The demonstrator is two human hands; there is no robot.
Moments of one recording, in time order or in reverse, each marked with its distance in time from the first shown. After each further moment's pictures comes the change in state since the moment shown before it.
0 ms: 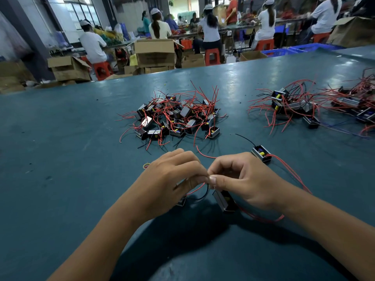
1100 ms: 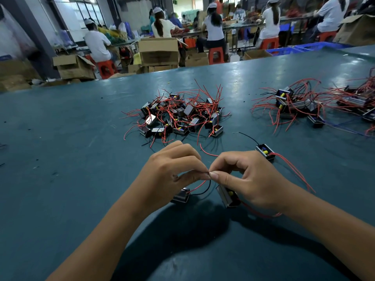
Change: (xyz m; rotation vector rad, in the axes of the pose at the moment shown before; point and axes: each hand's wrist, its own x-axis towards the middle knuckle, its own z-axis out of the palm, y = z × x) left_hand 0.001 -0.003 0.000 -0.014 0.156 0.017; right_hand -0.001 -0.003 0.000 -0.341 0.101 -0.180
